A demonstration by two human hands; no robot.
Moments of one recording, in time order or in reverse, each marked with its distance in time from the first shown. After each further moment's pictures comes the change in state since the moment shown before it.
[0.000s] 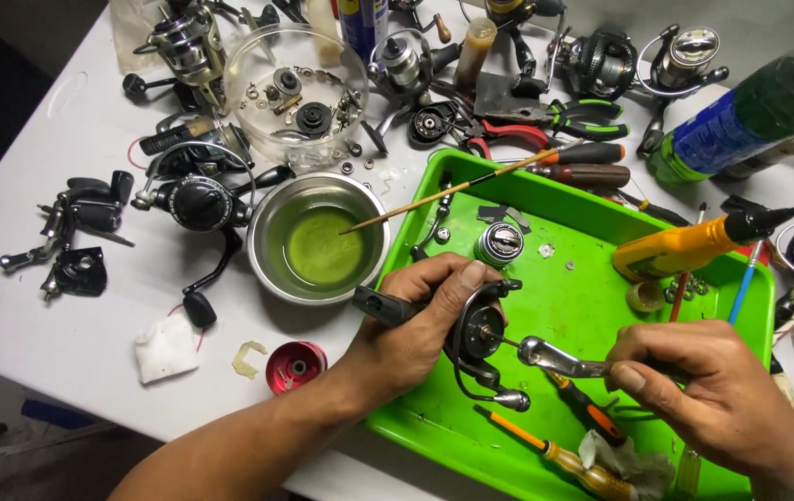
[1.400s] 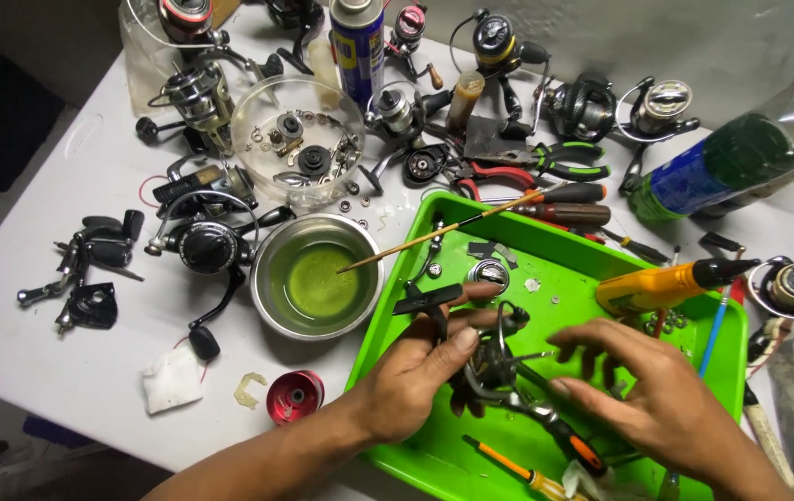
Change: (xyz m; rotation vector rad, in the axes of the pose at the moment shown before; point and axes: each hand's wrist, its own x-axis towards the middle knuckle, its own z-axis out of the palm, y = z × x) left_hand -0.005 0.001 0.004 -0.277 -0.229 -0.096; right_hand 0.025 0.001 0.006 -0.161 -0.049 0.197
